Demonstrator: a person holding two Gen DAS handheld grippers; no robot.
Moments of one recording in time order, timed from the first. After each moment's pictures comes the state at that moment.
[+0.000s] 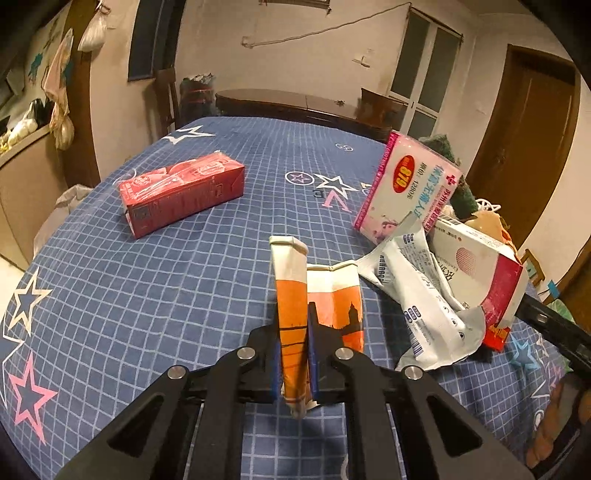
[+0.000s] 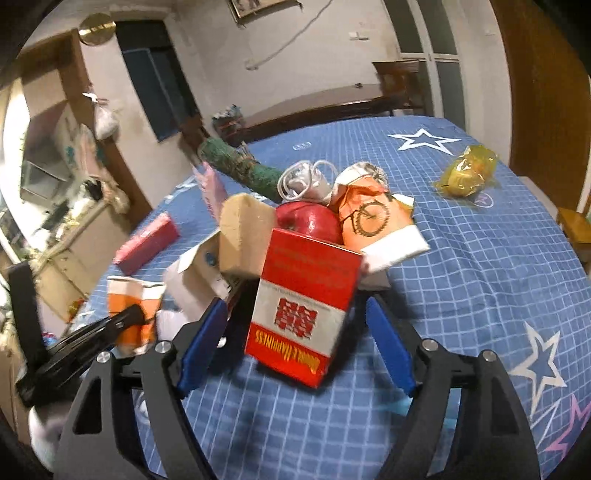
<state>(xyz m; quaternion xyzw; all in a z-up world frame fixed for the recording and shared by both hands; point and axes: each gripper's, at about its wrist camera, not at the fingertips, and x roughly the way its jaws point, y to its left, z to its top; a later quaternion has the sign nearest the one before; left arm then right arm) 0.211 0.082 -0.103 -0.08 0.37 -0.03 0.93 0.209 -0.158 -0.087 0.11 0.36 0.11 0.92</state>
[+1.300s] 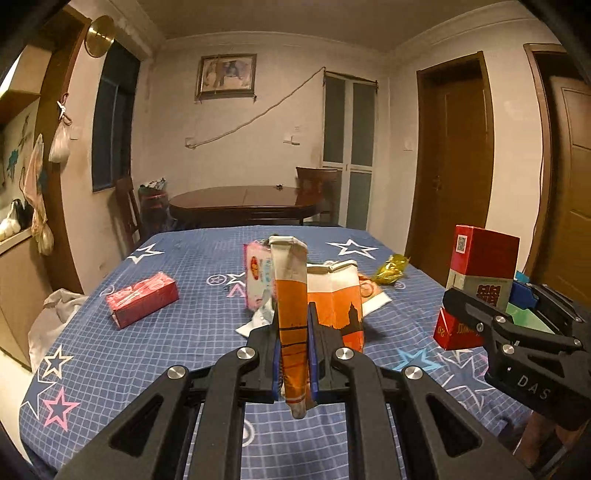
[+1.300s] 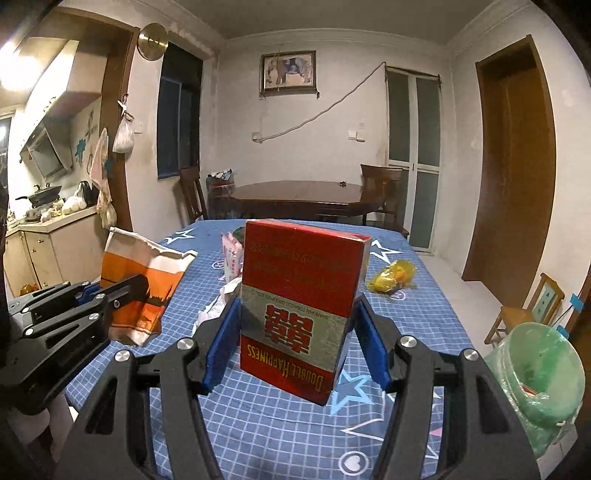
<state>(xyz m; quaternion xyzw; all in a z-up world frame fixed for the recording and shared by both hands) 0.068 -0.029 0.001 0.00 0.19 -0.11 0.98 0.070 -0.187 -0.011 -0.01 0.18 0.06 0.98</state>
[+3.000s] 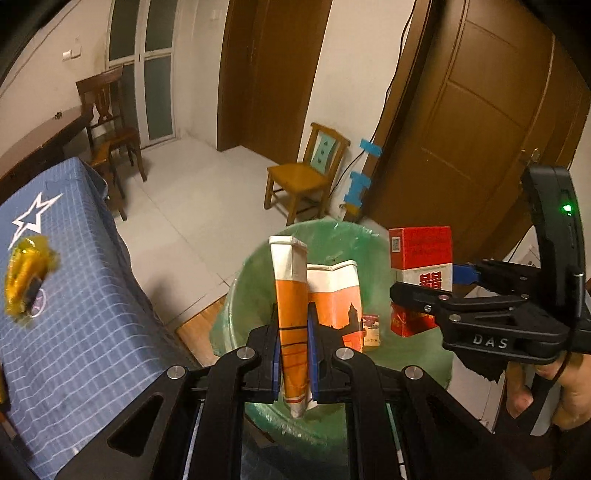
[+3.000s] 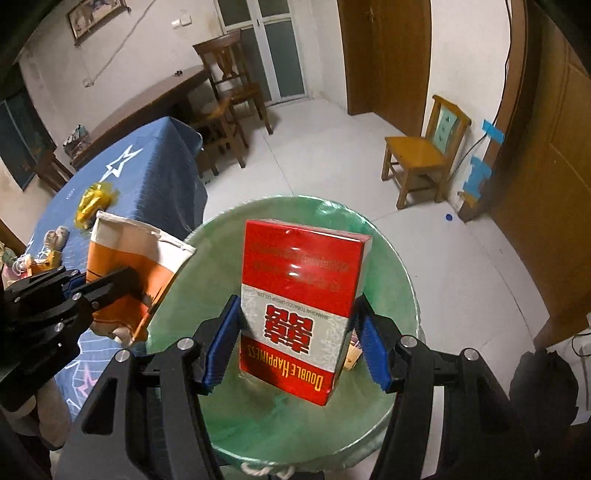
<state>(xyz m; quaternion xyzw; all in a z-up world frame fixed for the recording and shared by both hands) 0.212 -0.530 -0.071 0.12 0.41 -0.43 0.79 0.120 -0.600 -0.111 0.16 0.45 -0.12 0.87</state>
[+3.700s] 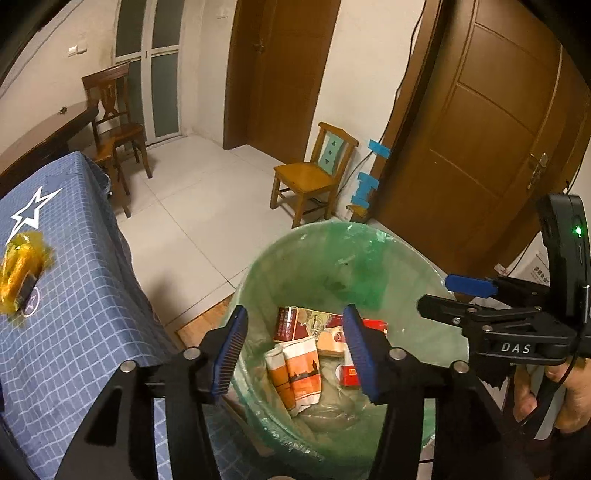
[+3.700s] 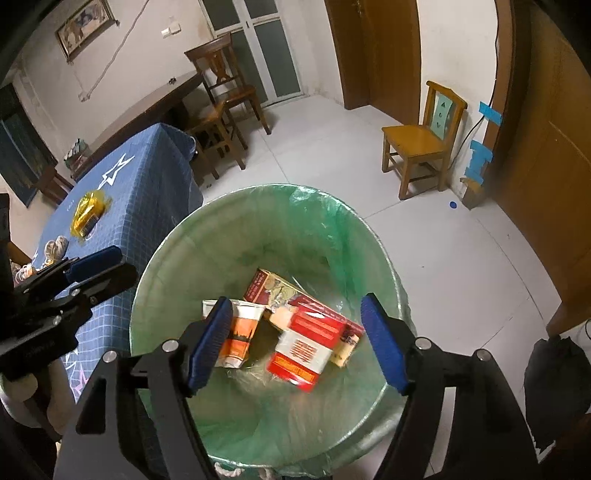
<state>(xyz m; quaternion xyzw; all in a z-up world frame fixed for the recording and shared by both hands) 0.228 -0.529 -0.095 0.11 0.41 -0.42 0.80 0.102 -0.623 -0.120 0.20 0.44 -0.11 0.87</state>
